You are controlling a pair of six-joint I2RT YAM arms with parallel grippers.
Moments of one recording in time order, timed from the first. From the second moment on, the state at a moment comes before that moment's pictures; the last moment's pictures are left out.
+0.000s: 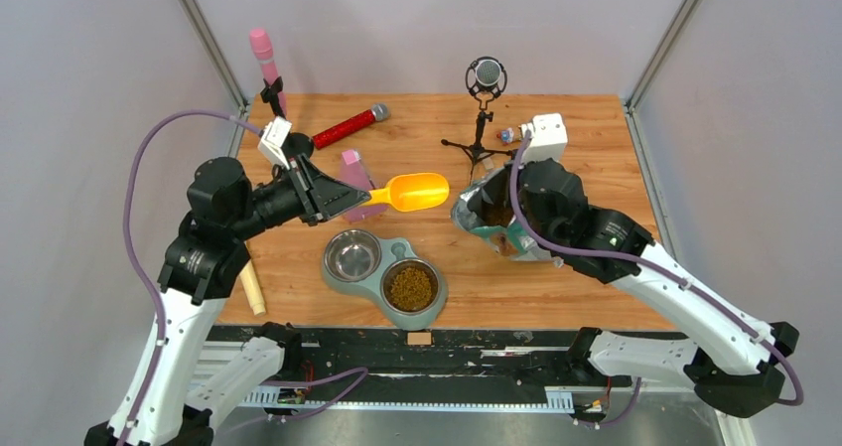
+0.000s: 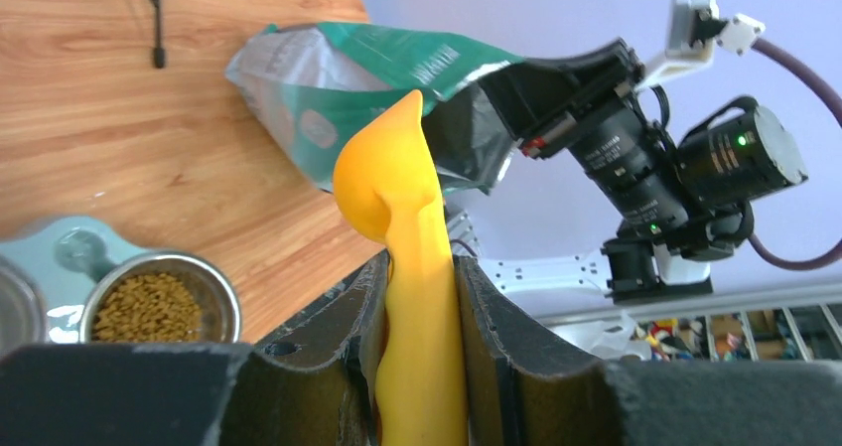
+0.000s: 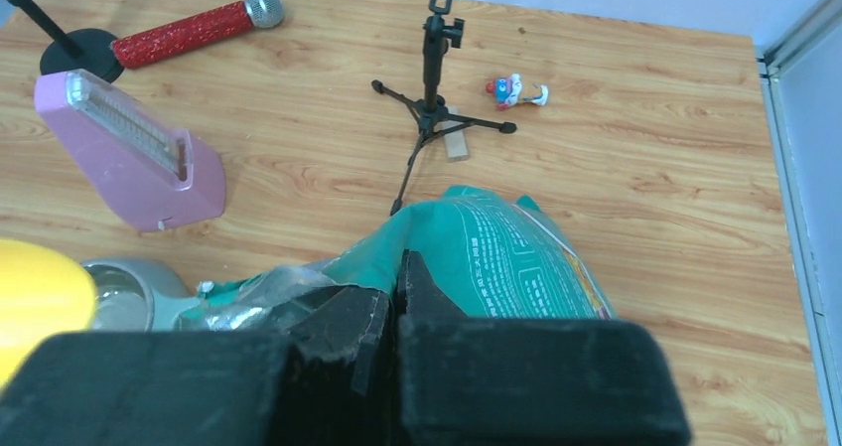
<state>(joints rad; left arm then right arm) -0.32 0.80 1.22 -0.60 0.59 -0.84 0.94 1.03 1.28 -0.60 0.76 0.26</state>
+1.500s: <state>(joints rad) -0.78 1.49 1.65 -0.87 0.02 -0.99 0.96 1.38 1.45 -0.53 0.81 0.43</state>
